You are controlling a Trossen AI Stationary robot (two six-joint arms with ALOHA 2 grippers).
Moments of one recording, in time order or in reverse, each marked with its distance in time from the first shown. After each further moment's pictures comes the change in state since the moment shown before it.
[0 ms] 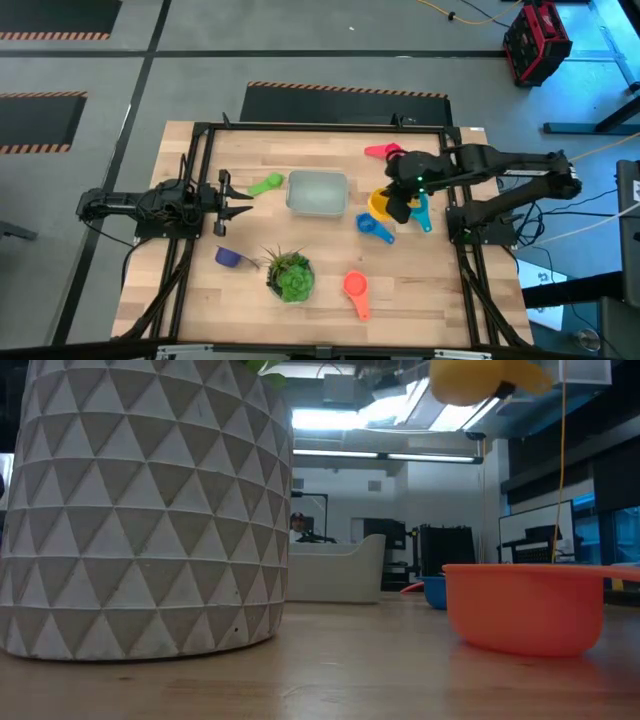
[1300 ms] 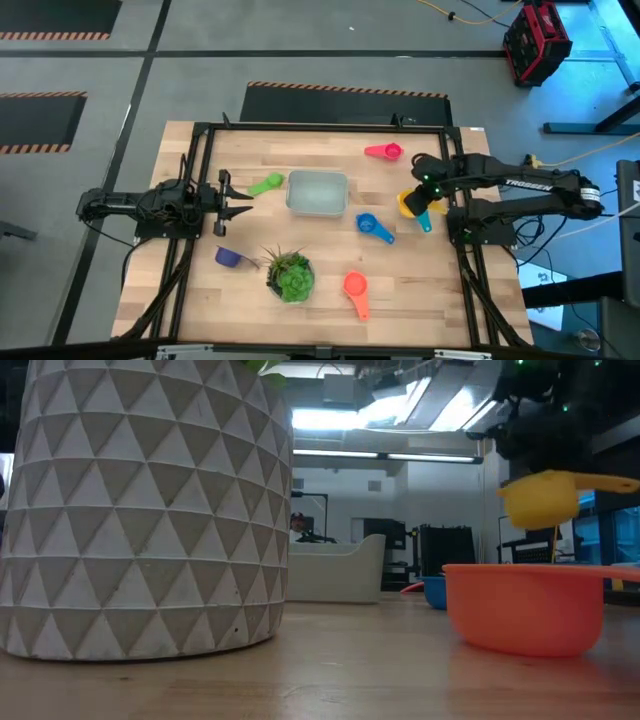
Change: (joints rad) left arm 0.000 0.000 0.000 0.000 0.002 0.000; right arm -0.316 -0.277 -0.575 -0.004 -0.049 0.102
